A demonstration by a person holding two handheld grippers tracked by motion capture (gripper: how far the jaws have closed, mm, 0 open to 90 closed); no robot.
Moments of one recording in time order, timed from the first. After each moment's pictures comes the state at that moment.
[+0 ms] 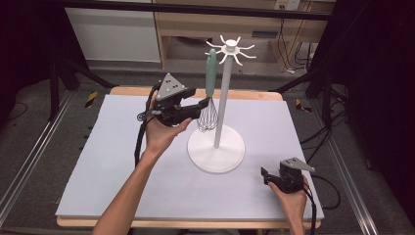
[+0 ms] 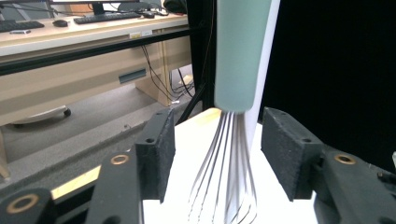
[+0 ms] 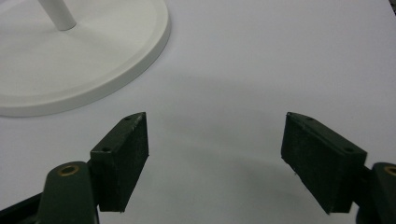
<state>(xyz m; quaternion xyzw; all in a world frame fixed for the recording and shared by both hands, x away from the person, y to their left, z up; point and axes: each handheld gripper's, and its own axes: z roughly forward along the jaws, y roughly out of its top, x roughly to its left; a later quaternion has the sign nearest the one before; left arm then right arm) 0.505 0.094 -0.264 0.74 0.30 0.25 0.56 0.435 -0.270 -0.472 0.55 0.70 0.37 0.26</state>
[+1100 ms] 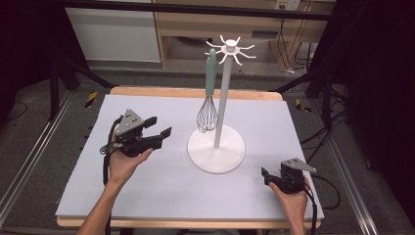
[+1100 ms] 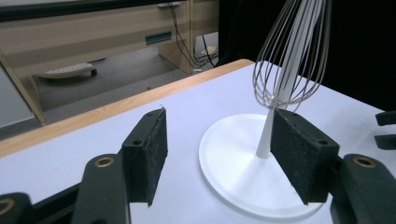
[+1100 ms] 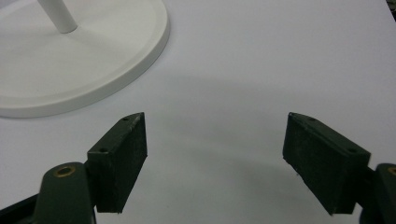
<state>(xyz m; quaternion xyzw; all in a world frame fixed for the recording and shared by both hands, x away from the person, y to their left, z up) 0.472 0.187 -0.344 0.74 0.36 0.25 0.52 0.432 -0.271 -0.471 0.55 0.70 0.37 0.26</state>
